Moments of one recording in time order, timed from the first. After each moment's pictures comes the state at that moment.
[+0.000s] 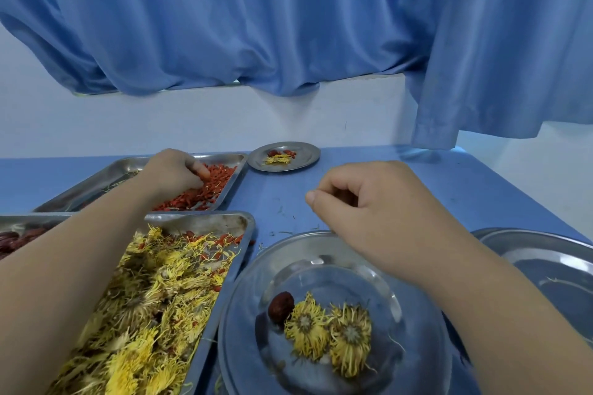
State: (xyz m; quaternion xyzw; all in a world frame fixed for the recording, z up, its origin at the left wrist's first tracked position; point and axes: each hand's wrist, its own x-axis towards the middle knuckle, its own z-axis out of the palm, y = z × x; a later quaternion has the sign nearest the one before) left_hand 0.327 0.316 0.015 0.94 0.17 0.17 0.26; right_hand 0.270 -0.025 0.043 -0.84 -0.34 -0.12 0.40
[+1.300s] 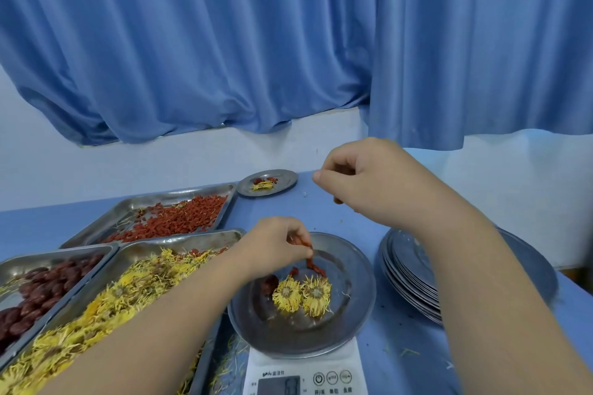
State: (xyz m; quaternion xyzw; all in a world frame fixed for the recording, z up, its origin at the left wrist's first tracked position) left_hand 0.245 0.116 0.006 0.96 -0.09 0.06 0.26; right_hand 0.214 -0.089 0.105 -0.86 -0.30 -0.16 0.39
